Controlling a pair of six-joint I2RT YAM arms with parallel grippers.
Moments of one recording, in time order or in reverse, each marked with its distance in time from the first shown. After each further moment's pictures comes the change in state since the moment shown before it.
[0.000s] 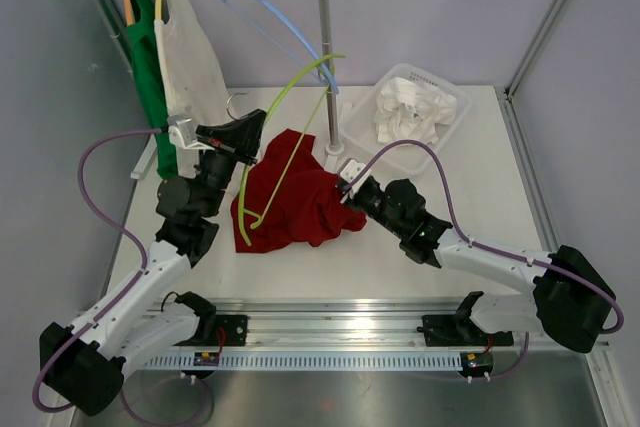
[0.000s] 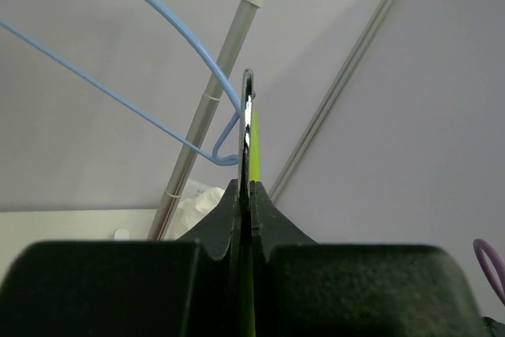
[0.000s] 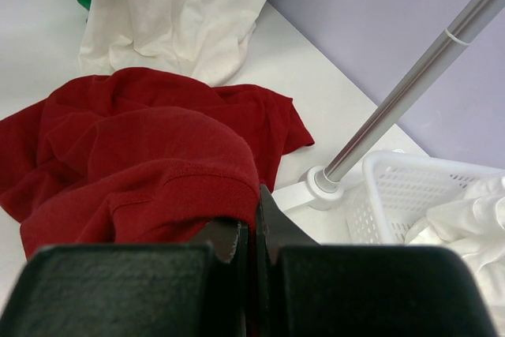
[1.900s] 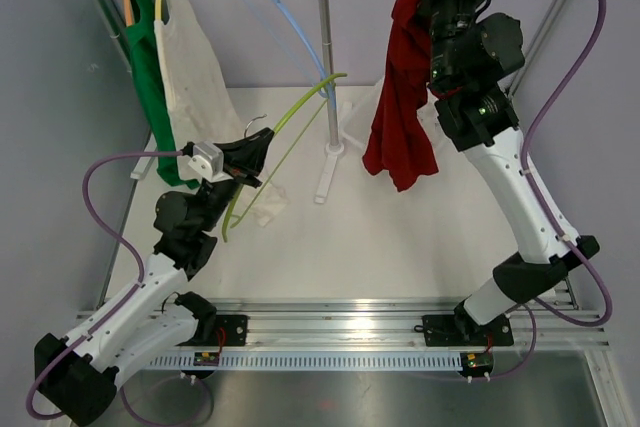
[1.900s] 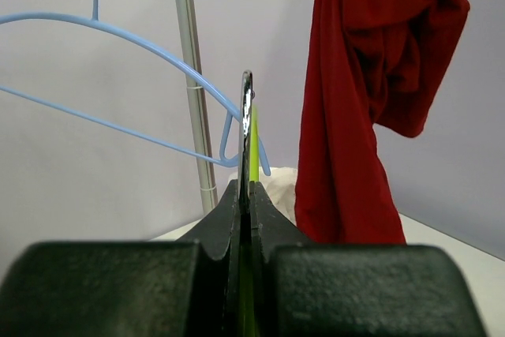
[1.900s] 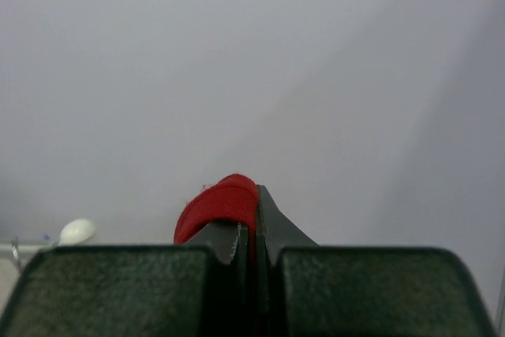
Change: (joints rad) left arm -0.047 -0.090 -0.086 0.000 0.168 0.441; right arm -0.276 0.320 1.382 -0.405 0.476 0.146
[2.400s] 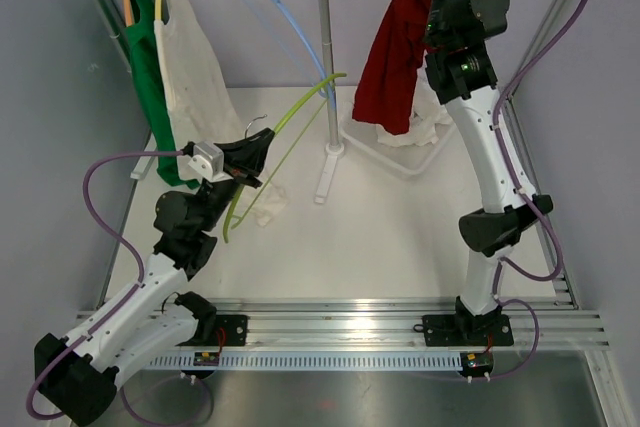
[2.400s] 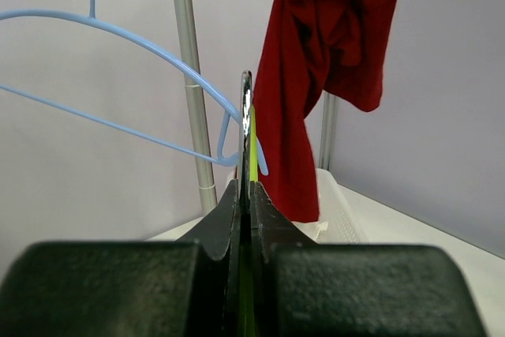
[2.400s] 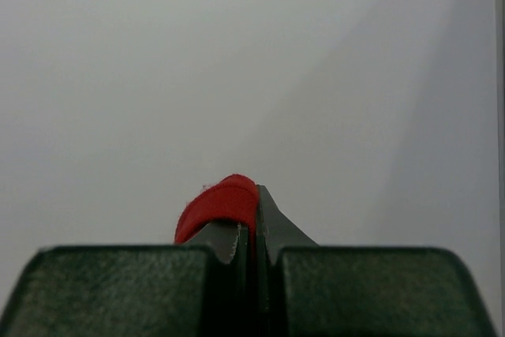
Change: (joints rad) left arm -0.003 0.000 0.000 -0.006 0.006 -0.002; right arm -0.146 0.370 0.485 0.033 -0.003 0.007
